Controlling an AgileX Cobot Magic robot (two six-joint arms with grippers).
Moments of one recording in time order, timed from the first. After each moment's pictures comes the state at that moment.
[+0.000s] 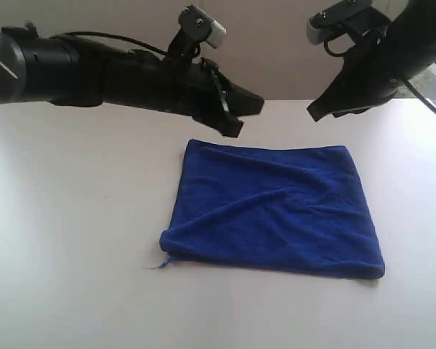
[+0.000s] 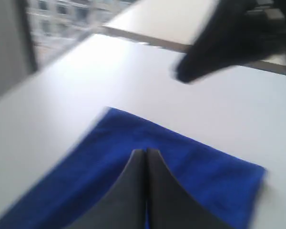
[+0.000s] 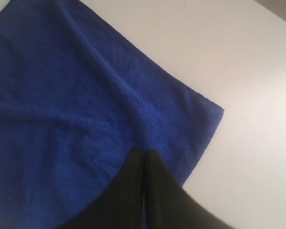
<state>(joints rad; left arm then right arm) -0.53 1.92 -1.47 -1.45 0.71 1.71 0.08 1.67 -1.39 0.07 0.75 -0.41</state>
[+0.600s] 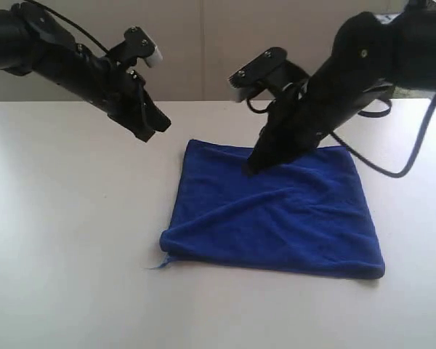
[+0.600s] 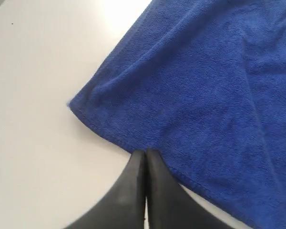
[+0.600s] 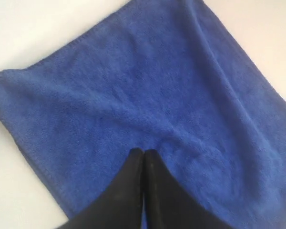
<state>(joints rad) -0.31 2.01 -1.66 -0.75 0.83 1.29 0.33 1.70 -1.27 0.13 0.65 -0.46</state>
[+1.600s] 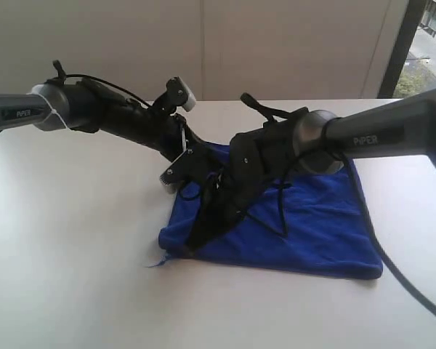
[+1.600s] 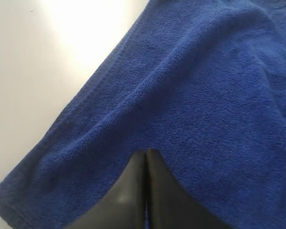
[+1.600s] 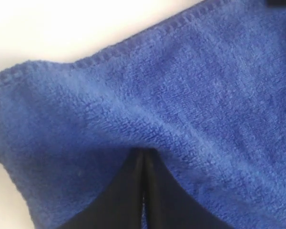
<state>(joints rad) -0.35 2.38 -1.87 -1.16 0.81 1.67 0.50 2.08 -1.31 0.14 0.43 -0.46</state>
